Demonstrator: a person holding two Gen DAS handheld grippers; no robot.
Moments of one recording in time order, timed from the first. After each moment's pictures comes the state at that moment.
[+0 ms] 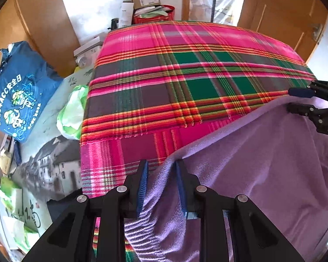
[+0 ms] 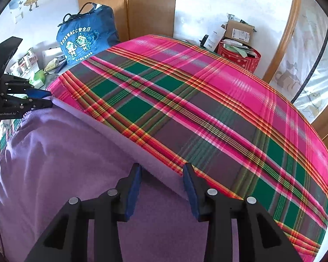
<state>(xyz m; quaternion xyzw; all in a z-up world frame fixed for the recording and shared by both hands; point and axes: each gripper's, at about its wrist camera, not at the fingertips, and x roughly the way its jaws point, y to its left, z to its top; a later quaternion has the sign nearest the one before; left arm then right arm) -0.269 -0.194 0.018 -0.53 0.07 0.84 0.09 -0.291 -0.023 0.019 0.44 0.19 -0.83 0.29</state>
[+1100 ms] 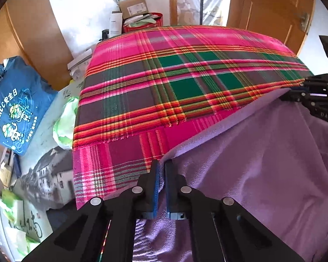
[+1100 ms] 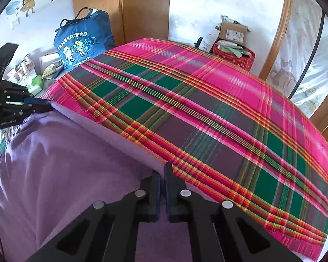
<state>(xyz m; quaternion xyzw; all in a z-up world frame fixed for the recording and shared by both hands) -0.259 -0.187 0.020 -0.49 0.09 0.86 0.10 -0.276 -0.019 0.018 0.43 0.18 -0.84 0.28</state>
